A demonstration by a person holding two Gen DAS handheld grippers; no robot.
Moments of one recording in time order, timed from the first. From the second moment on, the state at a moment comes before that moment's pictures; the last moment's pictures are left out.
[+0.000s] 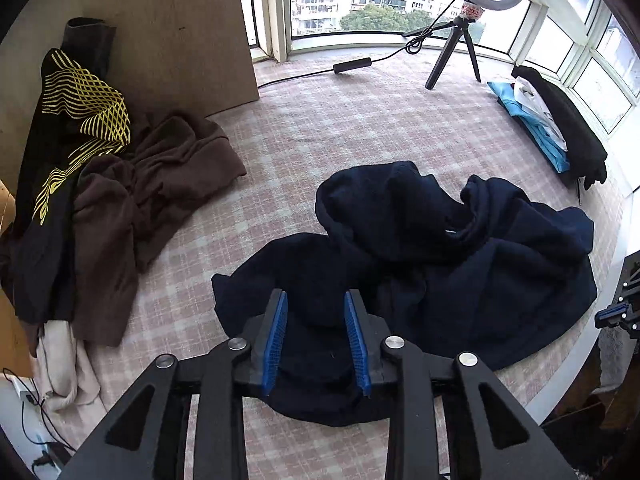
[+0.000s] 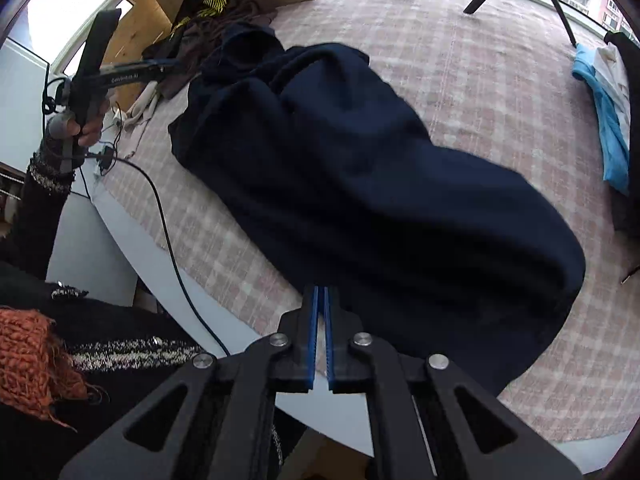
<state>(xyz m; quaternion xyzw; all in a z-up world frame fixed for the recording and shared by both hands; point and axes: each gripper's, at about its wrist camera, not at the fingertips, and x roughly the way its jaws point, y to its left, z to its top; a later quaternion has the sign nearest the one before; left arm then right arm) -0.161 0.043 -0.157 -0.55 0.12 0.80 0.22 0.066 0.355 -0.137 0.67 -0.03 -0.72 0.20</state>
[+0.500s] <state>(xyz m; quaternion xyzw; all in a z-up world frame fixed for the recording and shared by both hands) -0.249 0.102 -0.264 -0.61 0.17 0.73 0.24 -0.094 0.406 -0.132 0.57 -0.05 -0.82 0.08</state>
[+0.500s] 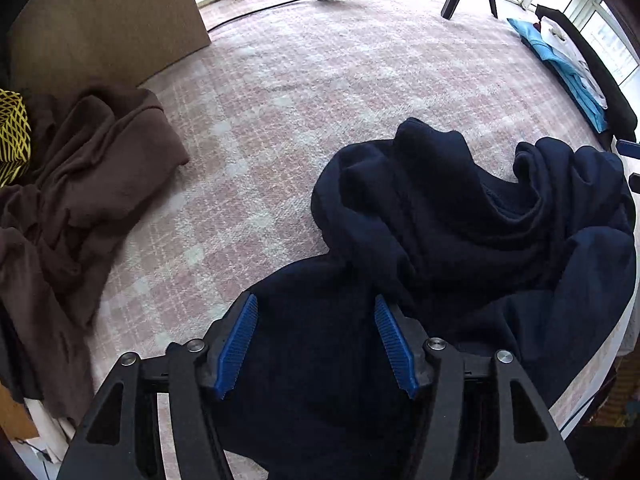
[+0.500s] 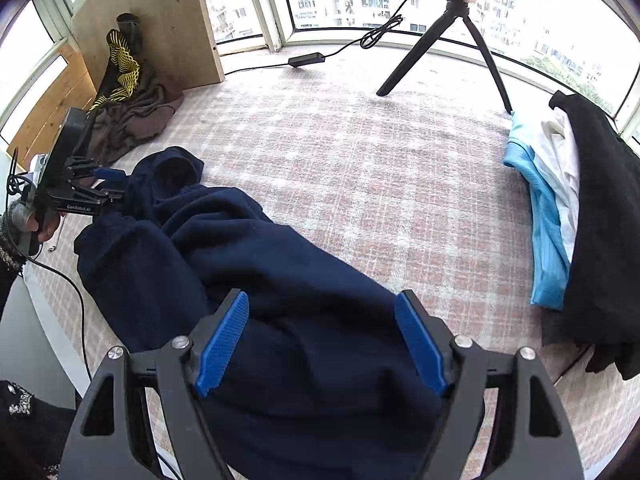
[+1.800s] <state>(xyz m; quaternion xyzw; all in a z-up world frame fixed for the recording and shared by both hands) -0.140 0.055 -0.234 -0.62 0.12 0.73 0.28 0.005 0.335 -0.165 0.62 -0.02 -0.78 0.12</state>
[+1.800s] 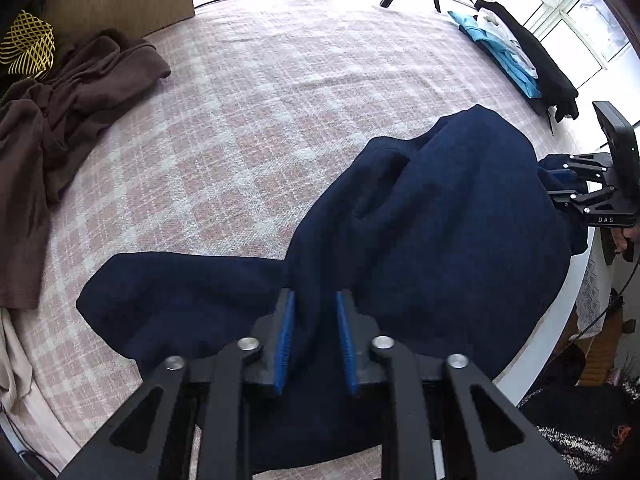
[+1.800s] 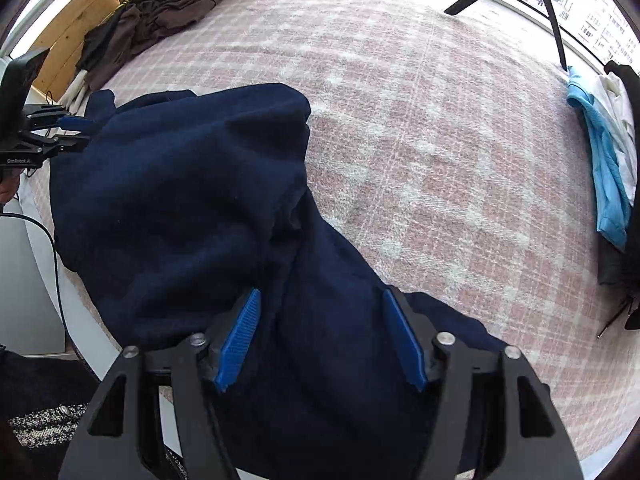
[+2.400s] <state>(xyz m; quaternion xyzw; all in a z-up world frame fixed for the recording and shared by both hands) -0.057 0.000 -0.211 -0.60 0.14 0.74 0.28 0.047 0.393 -0.090 0.55 -0.09 -0.83 0.08</state>
